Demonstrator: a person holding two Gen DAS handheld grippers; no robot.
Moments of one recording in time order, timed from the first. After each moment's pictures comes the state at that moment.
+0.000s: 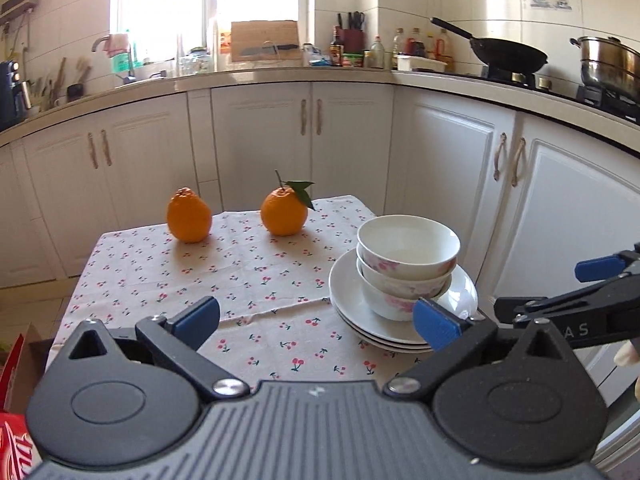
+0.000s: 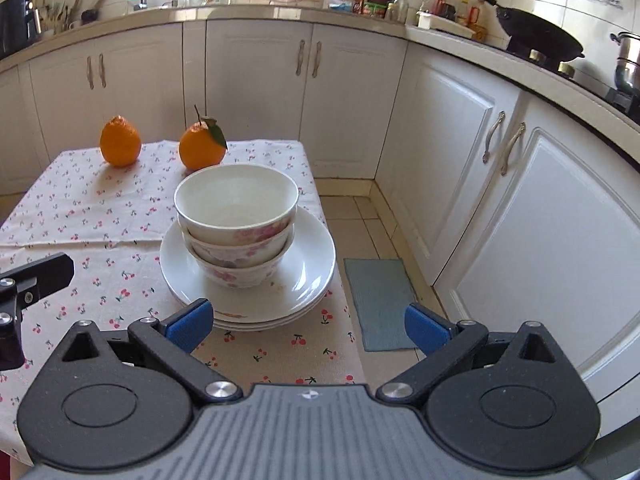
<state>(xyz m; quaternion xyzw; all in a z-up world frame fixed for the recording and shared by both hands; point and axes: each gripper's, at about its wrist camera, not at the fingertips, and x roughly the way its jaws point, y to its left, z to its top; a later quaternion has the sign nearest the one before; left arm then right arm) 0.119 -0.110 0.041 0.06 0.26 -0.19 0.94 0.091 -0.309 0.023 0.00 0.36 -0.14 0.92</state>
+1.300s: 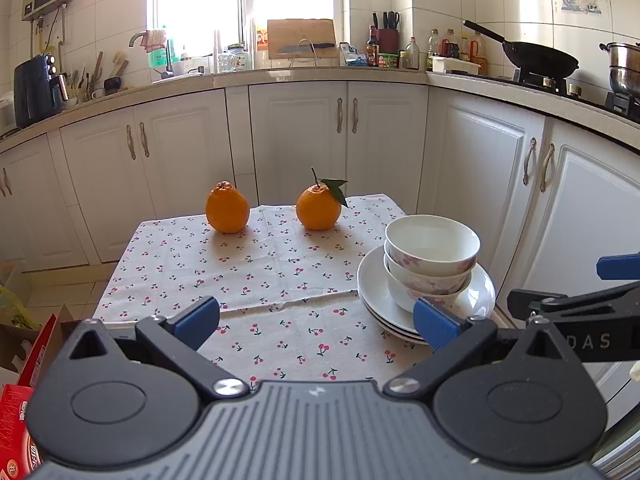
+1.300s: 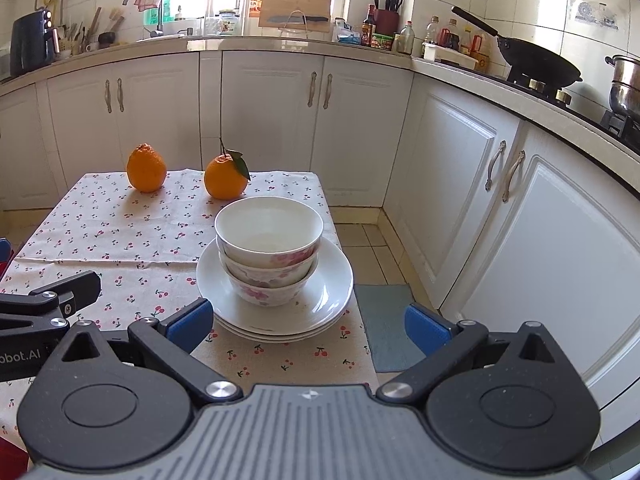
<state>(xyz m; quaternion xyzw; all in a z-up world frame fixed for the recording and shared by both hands) 0.097 -0.102 0.048 0.06 0.27 -0.14 0.95 0.070 -0.286 0.043 -0.01 0.33 -0.12 0.94</state>
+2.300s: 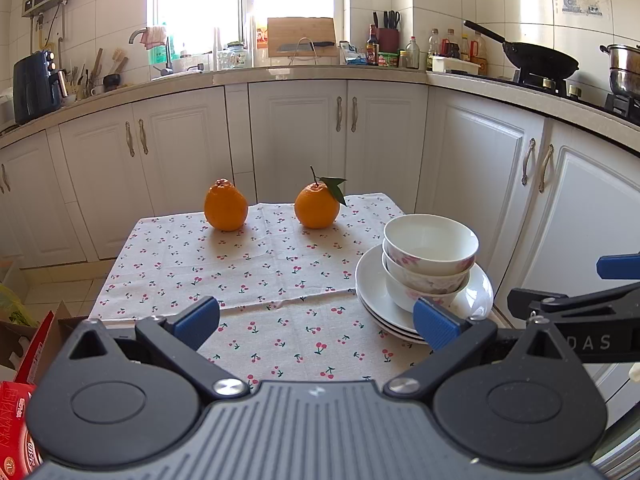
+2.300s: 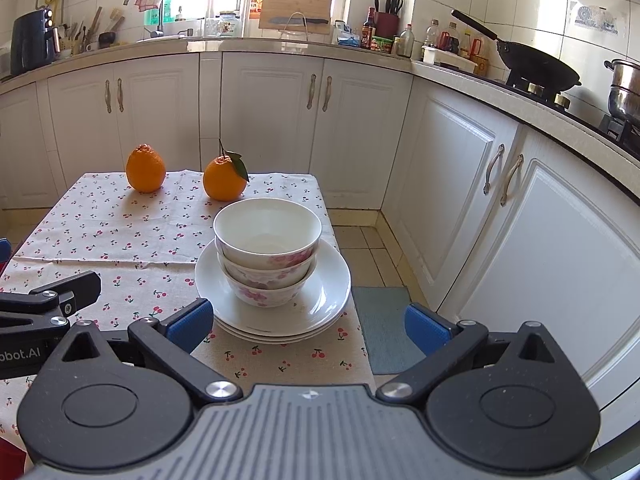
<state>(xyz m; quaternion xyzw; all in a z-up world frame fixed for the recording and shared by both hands) 0.098 -0.101 0.047 0.06 0.27 -0.15 0.95 0.069 -0.285 0.044 -0.01 0.33 -0.12 0.94</state>
